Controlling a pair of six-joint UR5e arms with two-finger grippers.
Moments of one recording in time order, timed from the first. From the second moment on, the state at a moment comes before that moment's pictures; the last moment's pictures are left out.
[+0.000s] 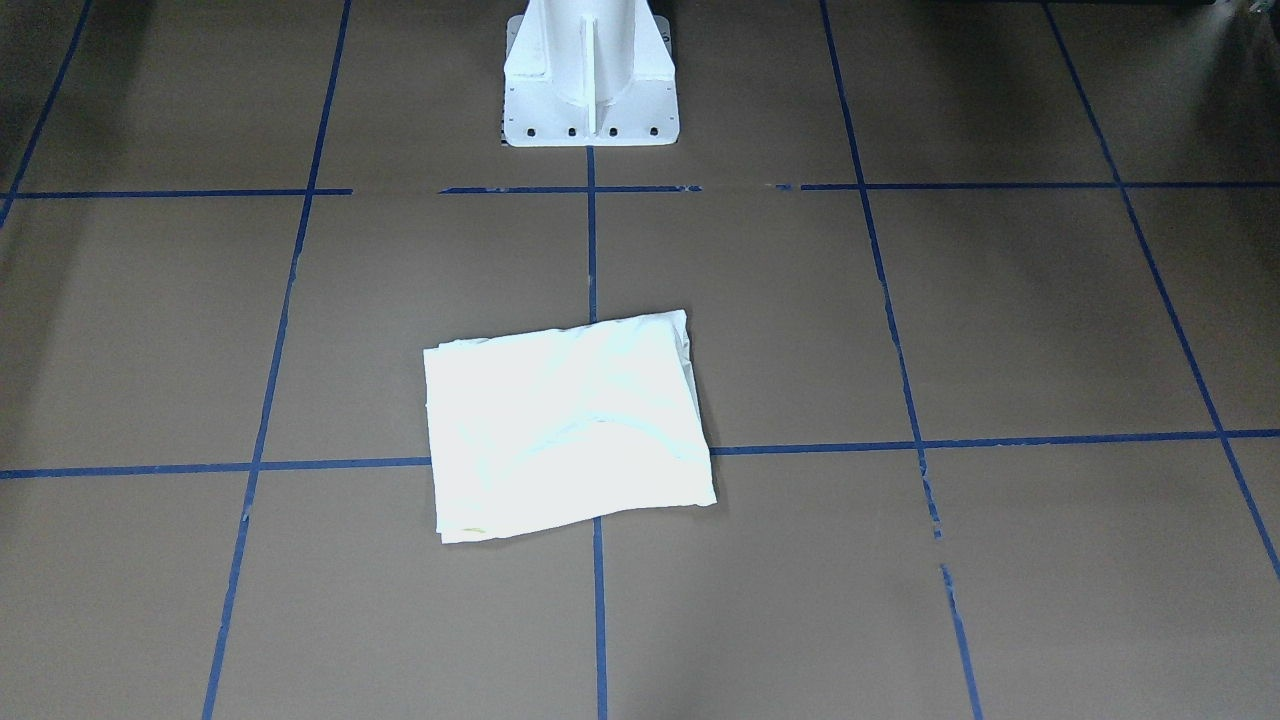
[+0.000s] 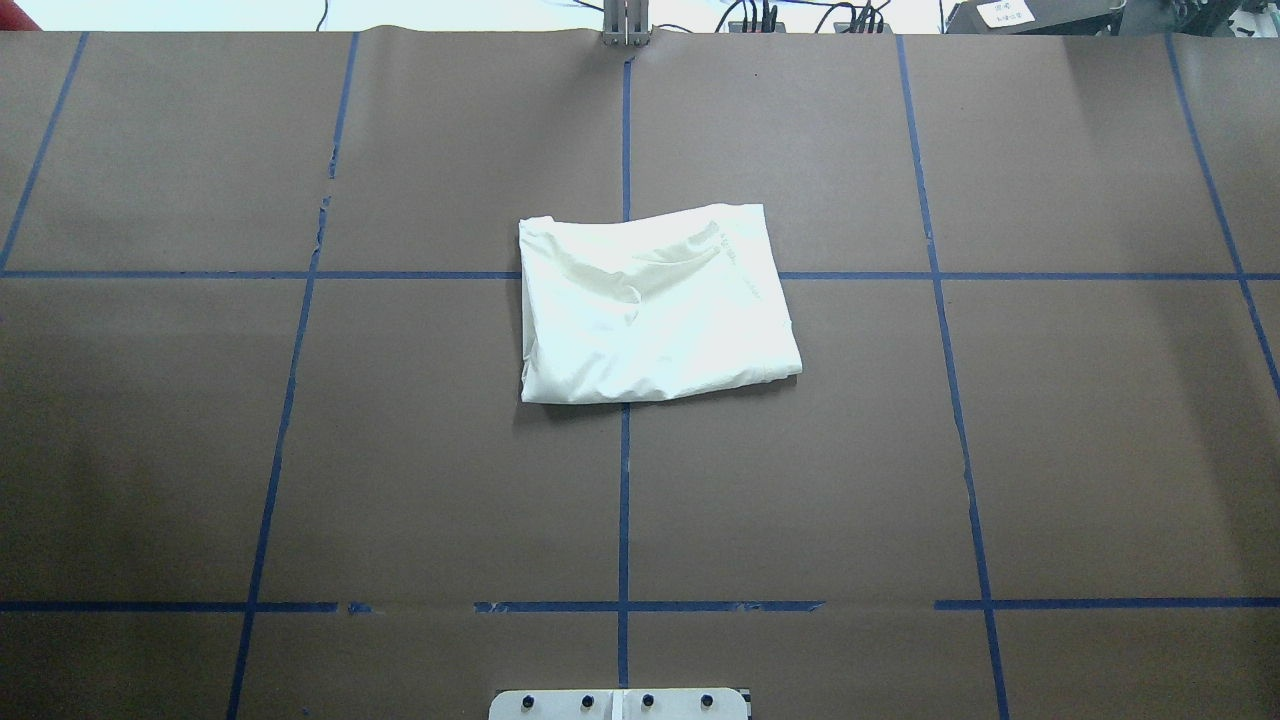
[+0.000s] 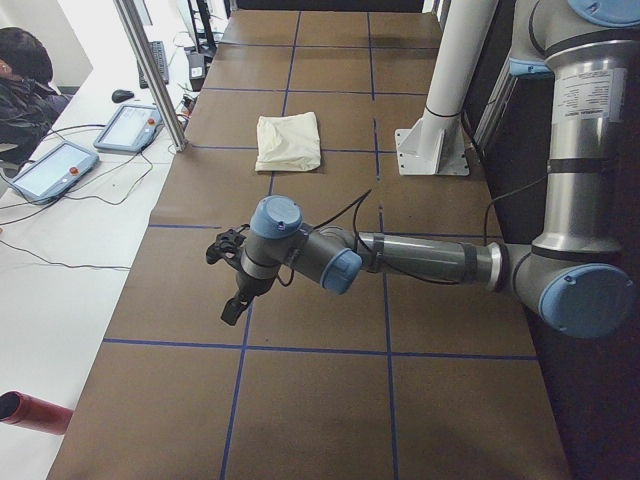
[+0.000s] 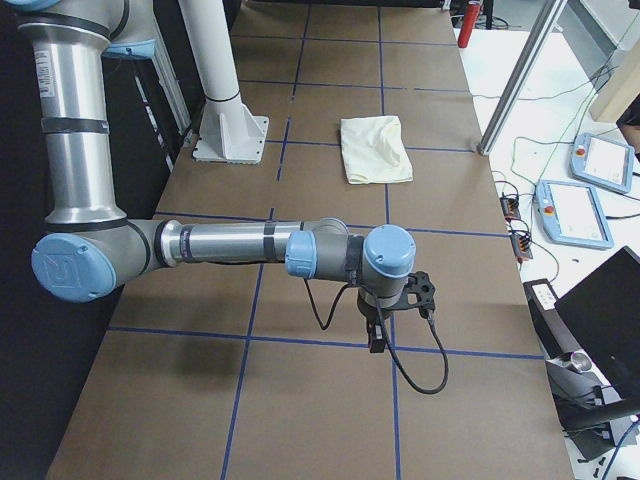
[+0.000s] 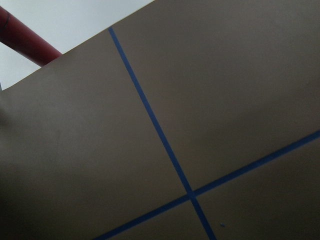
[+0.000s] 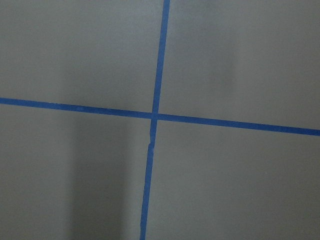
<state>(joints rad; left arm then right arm) -1.51 -1.50 -1.71 -1.98 -2.17 0.11 1.65 -1.54 1.61 -1.69 2.37 -0.16</state>
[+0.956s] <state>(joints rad) -1.51 -1.50 -1.71 -1.67 -2.25 0.12 1.65 -1.56 1.60 -1.69 2.39 -0.13</state>
